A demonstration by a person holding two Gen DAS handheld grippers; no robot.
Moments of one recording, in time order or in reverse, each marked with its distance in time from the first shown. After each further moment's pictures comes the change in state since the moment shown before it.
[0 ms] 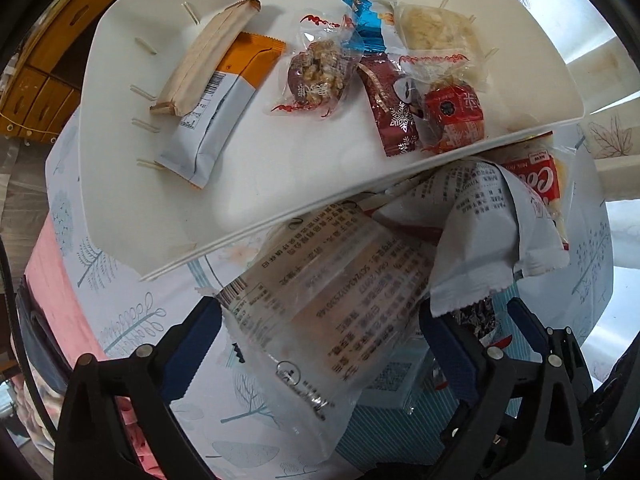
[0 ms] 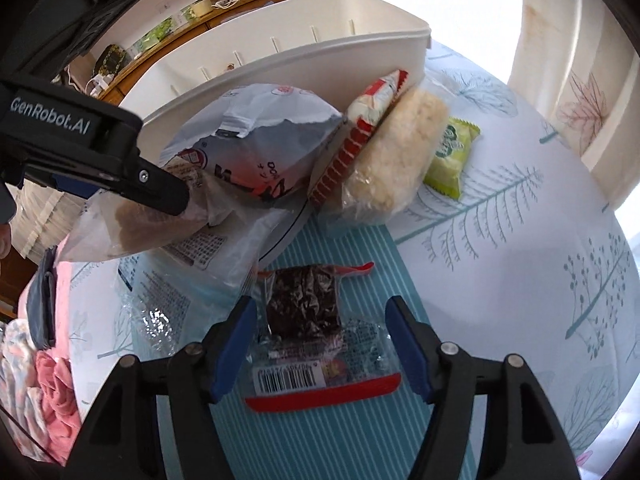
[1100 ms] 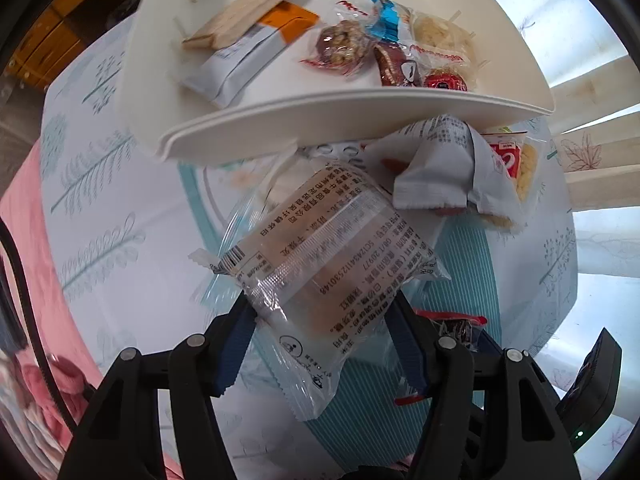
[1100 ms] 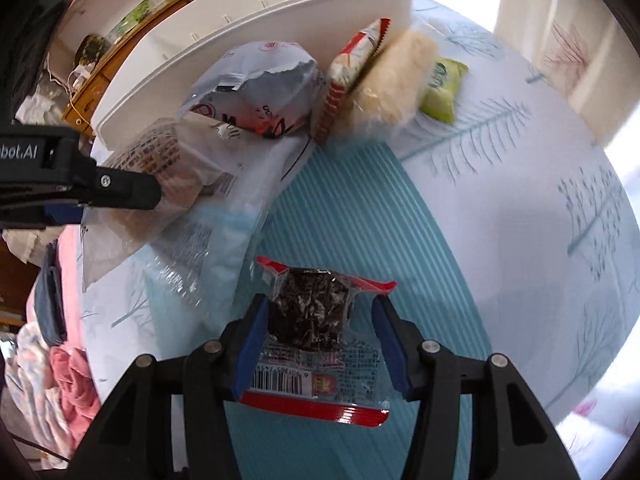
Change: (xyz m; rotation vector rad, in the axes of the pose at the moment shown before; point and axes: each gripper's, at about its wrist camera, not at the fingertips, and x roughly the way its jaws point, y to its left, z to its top) left arm -0.004 0.043 -0.081 -0.152 -0.044 -0.161; right arm -0.012 0.028 -0.023 0.098 0.159 0.000
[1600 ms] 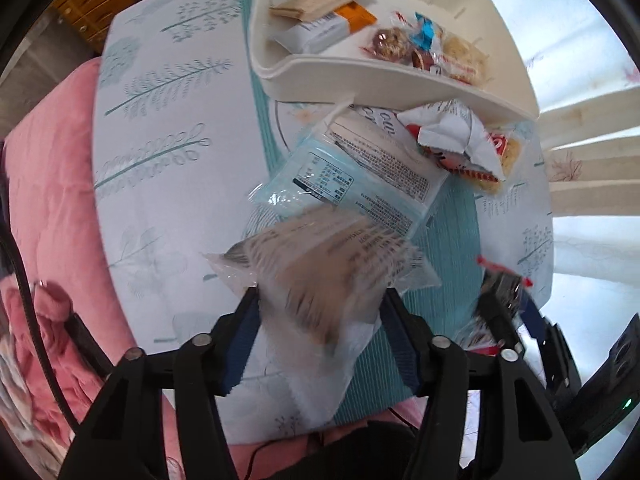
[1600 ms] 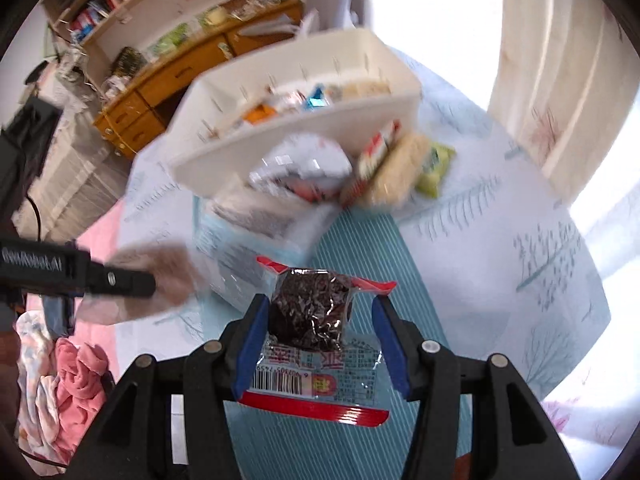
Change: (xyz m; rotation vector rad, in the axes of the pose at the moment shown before) left arm -0.058 0.033 -0.070 -0.177 0.002 -0.050; right arm -0.079 0.006 -0.004 -0.109 -0.175 0.028
